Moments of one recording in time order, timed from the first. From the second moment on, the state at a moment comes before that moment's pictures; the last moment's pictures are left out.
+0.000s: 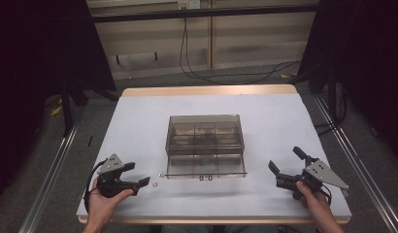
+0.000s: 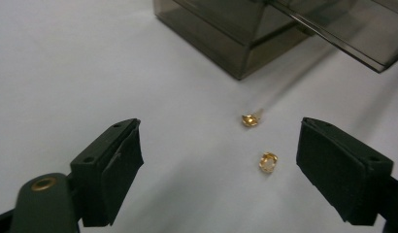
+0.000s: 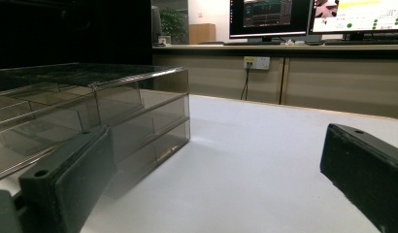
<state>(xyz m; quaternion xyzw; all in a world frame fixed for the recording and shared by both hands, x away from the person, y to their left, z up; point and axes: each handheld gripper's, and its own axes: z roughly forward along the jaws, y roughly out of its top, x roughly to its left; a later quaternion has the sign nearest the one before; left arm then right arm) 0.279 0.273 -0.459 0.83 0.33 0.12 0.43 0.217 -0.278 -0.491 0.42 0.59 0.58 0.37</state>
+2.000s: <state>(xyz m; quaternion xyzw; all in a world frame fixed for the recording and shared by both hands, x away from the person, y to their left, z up) 0.318 0.218 -0.449 0.94 0.27 -0.05 0.20 0.217 -0.278 -0.491 0.42 0.59 0.58 0.37</state>
